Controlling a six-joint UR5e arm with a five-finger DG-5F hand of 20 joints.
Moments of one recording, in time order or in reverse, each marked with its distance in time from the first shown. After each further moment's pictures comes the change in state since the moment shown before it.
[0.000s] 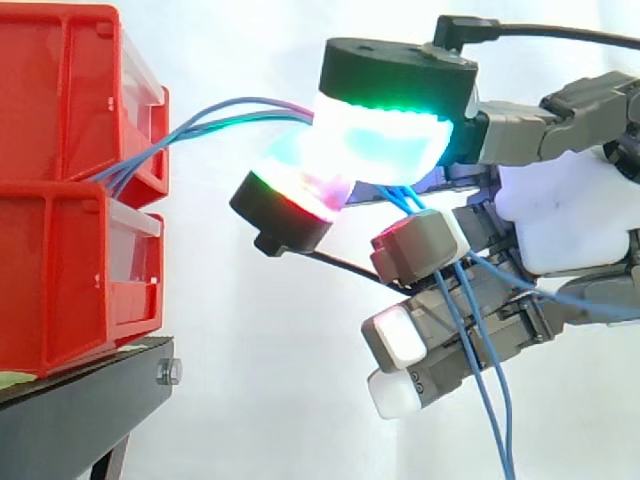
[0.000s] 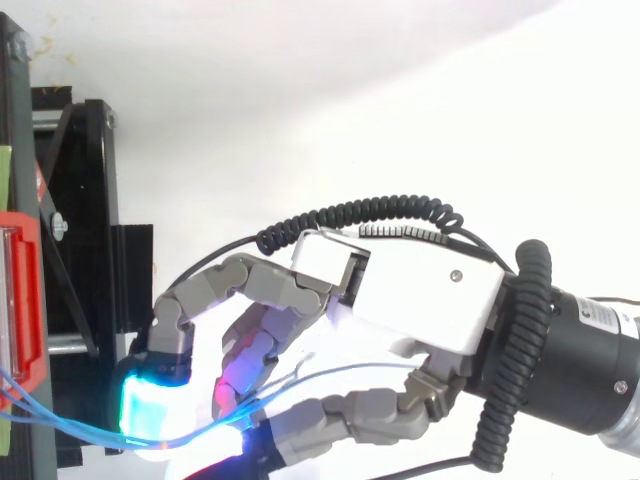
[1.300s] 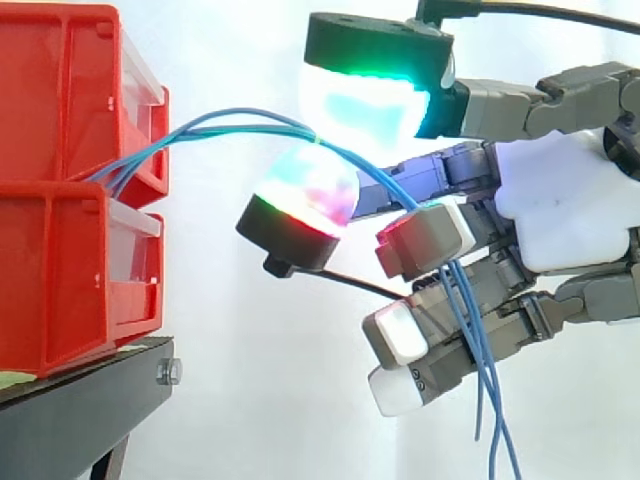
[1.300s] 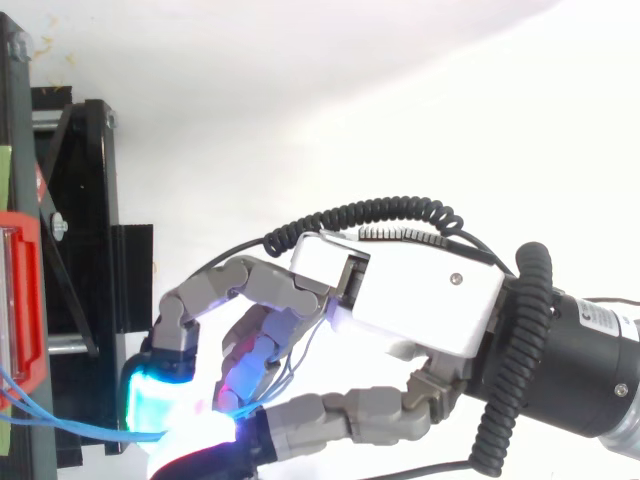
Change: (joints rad) arm 0.001 0.000 0.001 0.002 0.000 -0.003
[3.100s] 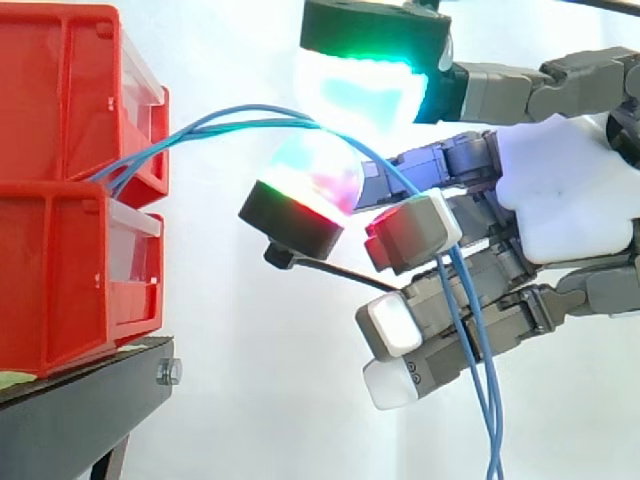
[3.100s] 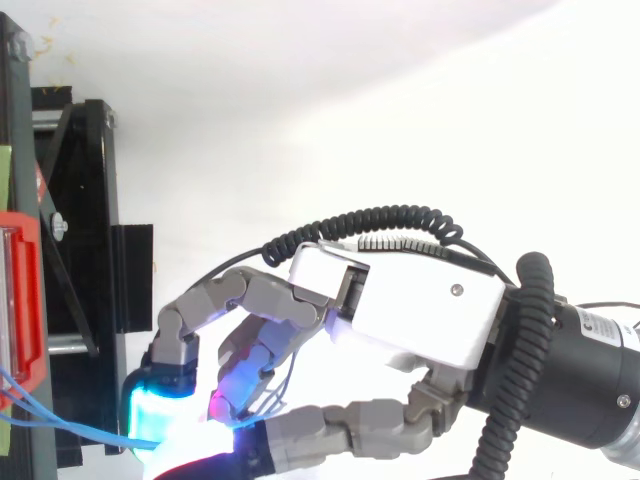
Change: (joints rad) arm 0.006 0.000 0.006 -0.001 0.001 0.006
